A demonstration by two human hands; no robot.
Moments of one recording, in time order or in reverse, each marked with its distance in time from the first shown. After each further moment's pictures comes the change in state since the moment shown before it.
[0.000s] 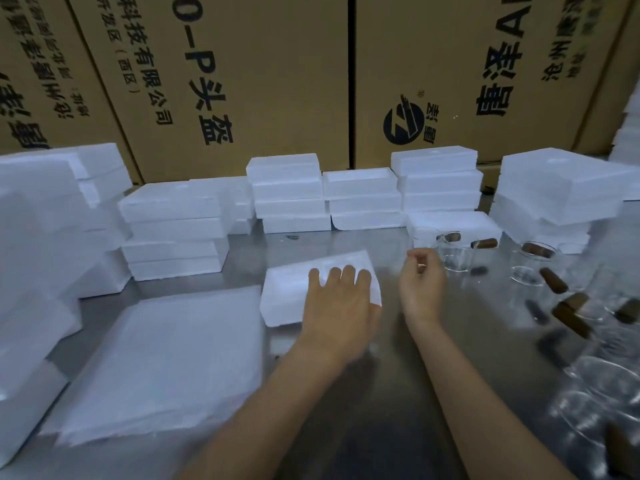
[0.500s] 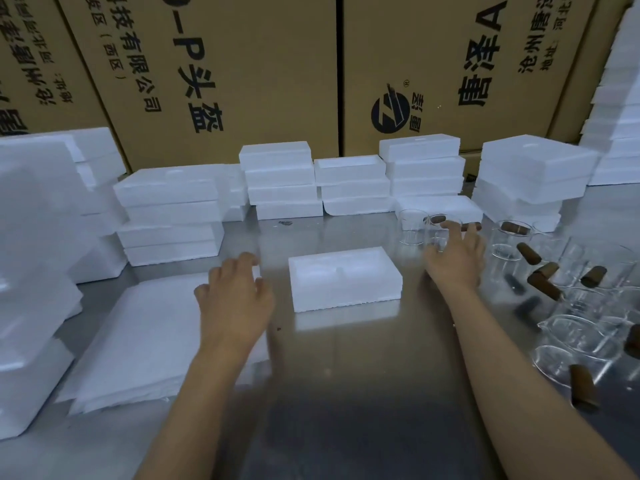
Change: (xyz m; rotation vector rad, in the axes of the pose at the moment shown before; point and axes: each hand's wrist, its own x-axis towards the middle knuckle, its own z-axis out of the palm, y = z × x) left_hand -0.062 -0.095 -0.004 -0.380 0.211 -0.499; right_hand 0.042 0.020 -0.054 -0.684 -0.079 -0.040
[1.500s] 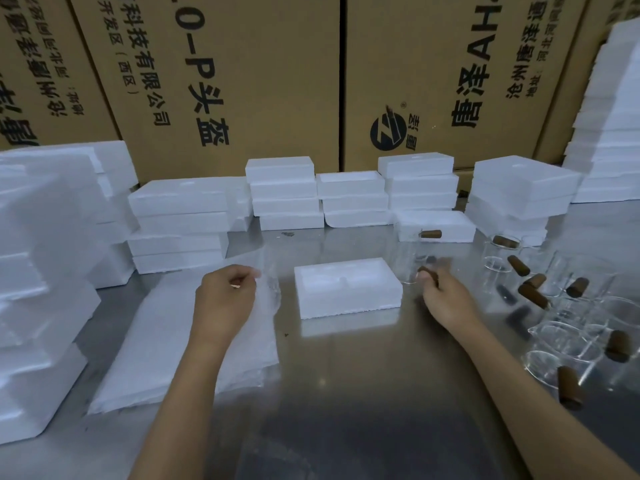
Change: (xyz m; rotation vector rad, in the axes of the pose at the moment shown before) left_hand 0.008 -0.015 -0.027 -0.583 0.001 -0.179; right_hand -0.058 0.001 -0.029 0.079 -0.265 -0.024
